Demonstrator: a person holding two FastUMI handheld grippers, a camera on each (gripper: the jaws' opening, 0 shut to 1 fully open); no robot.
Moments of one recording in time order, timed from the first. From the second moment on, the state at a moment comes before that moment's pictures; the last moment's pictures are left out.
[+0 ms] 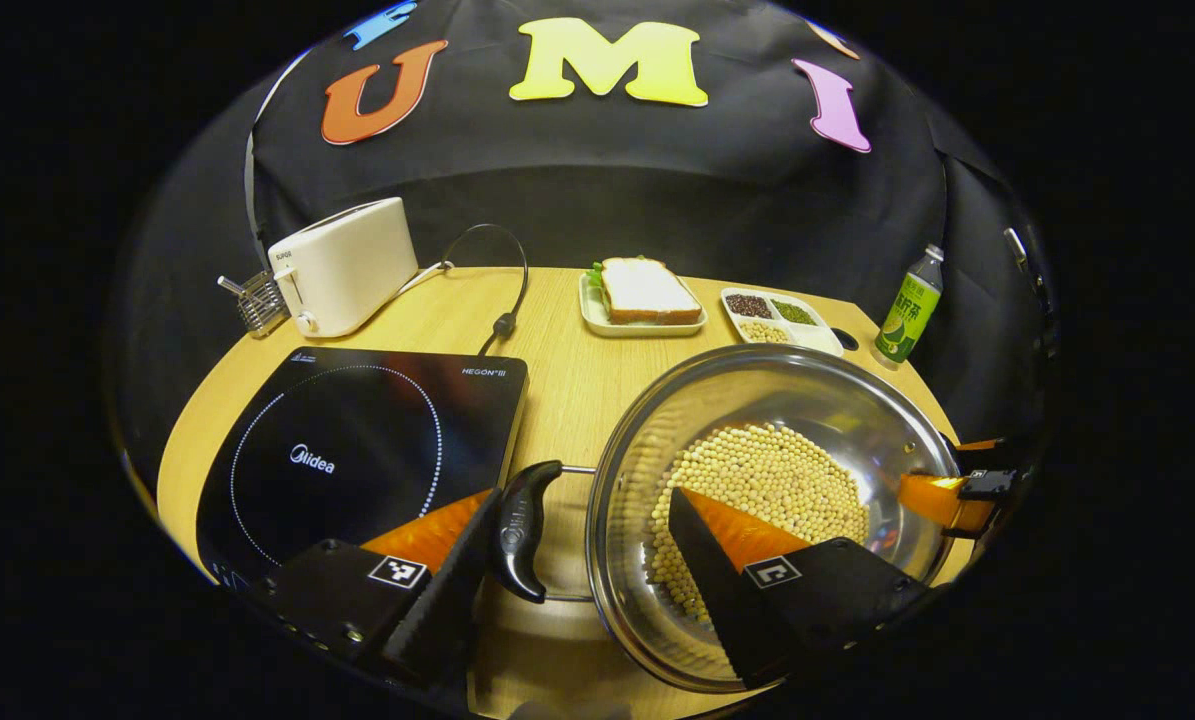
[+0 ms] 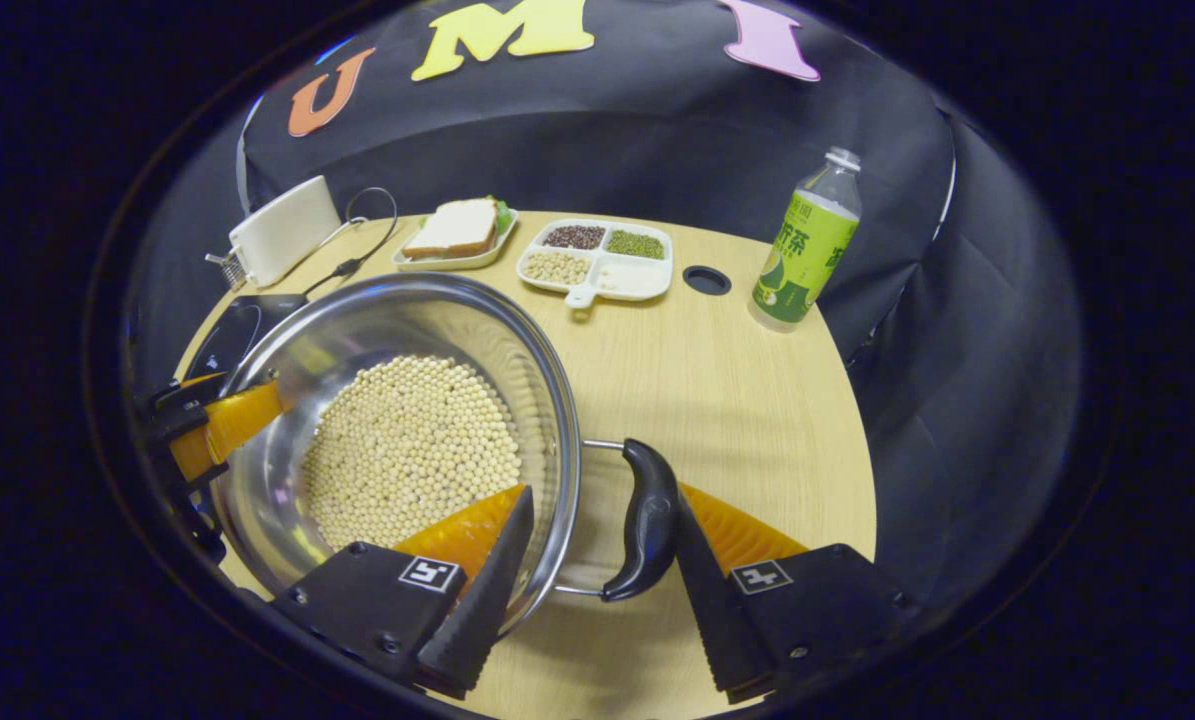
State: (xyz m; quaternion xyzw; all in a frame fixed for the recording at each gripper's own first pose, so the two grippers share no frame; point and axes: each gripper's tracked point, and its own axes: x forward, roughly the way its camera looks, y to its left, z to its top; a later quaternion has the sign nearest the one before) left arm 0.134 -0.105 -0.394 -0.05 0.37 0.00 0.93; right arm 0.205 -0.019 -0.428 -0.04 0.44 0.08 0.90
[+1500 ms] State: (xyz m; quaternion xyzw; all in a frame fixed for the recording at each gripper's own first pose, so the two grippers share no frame) left arm 0.125 -0.057 -0.342 -0.04 0.40 -0.01 0.91; right arm 0.175 0.015 -0.363 0.02 0.45 0.04 0.89
